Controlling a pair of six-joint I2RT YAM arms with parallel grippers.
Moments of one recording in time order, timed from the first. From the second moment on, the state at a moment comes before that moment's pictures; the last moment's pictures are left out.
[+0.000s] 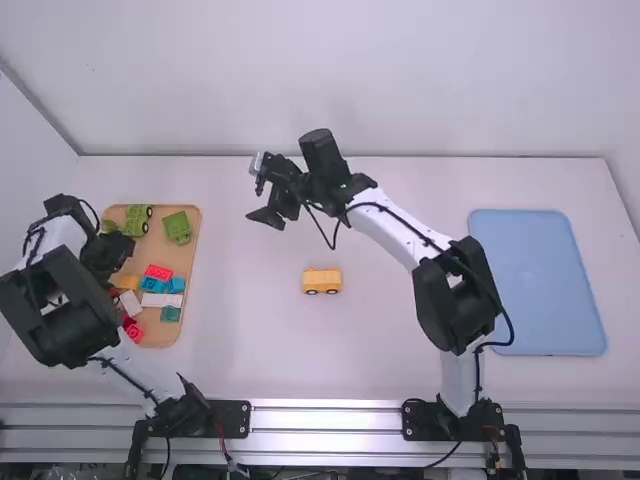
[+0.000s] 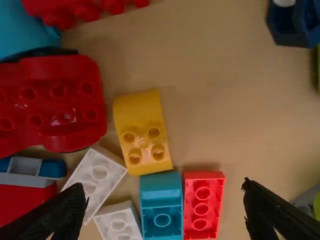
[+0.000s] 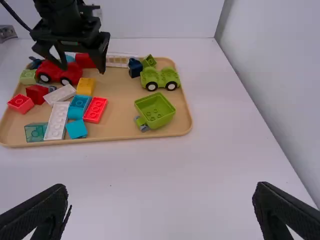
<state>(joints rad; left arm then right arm) 0.68 1.88 1.33 -0.83 -0.01 -0.66 0.60 2.03 1.64 -0.20 -0.72 -0.53</state>
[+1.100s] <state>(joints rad) 0.67 1.97 1.23 -0.66 -0.06 -0.71 0.60 2.03 1.64 -0.19 -0.72 -0.52</state>
